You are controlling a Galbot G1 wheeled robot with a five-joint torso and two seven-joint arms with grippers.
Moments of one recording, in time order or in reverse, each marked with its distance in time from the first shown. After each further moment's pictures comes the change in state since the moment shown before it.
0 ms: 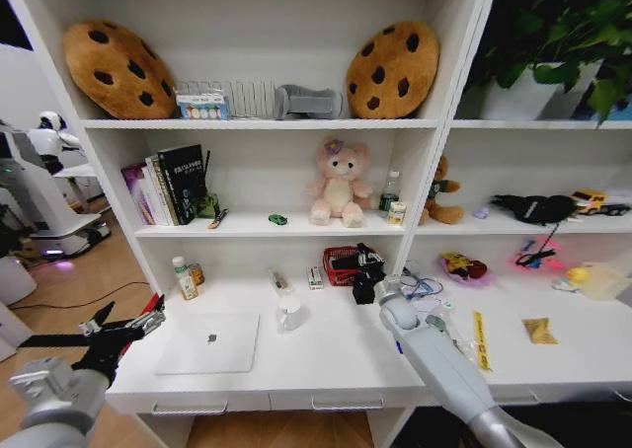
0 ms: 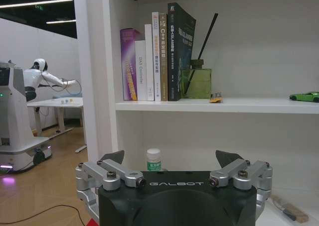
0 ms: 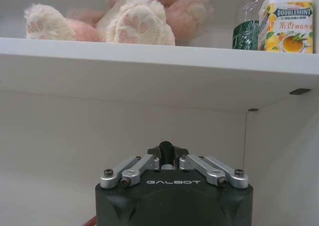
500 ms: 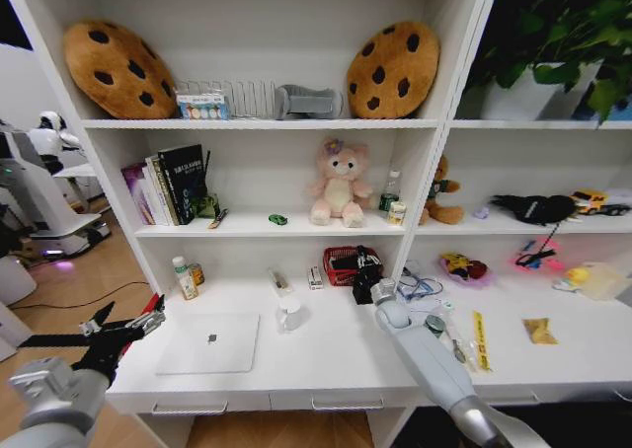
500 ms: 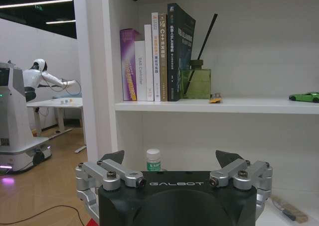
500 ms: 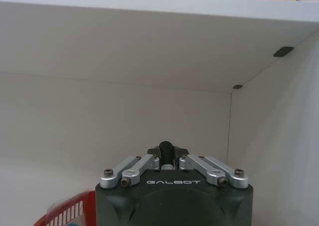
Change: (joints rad) left arm 0.000 0.000 0.000 0.000 0.000 0.000 0.000; right arm 0.040 0.081 0.038 -0.201 -0.066 0.118 -0.010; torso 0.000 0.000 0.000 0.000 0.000
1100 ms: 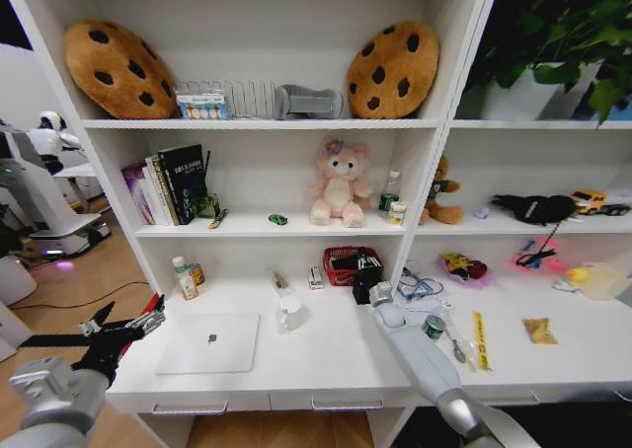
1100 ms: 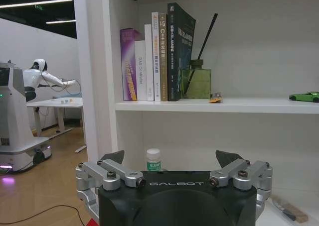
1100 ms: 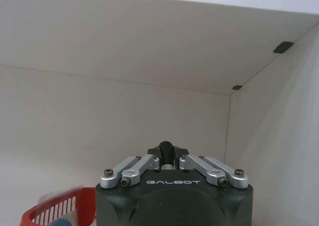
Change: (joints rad) left arm 0.000 0.000 0.000 0.000 0.000 0.000 0.000; right arm 0.025 0.033 0.018 -0.107 -0.071 0.103 -0.009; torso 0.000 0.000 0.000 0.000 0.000
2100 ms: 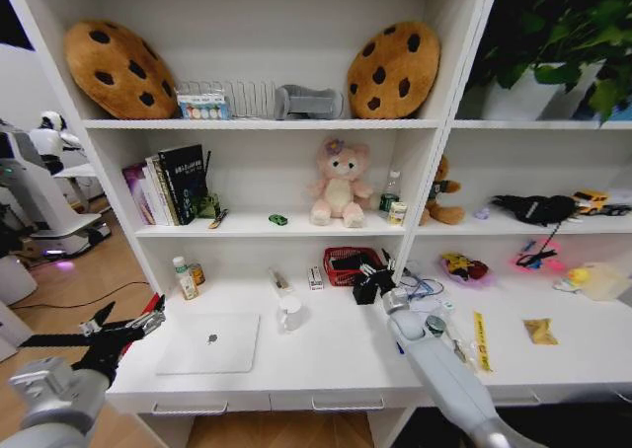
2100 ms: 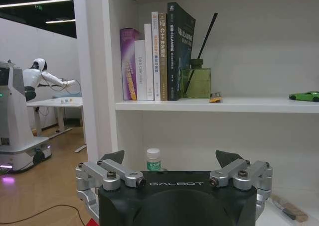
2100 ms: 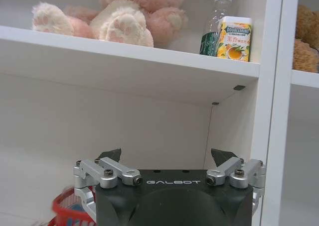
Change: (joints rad) left arm 0.000 0.000 0.000 0.000 0.000 0.000 -0.001; right arm -0.272 -0.177 0.032 0.470 0.048 -0.210 0.104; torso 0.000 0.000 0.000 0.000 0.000
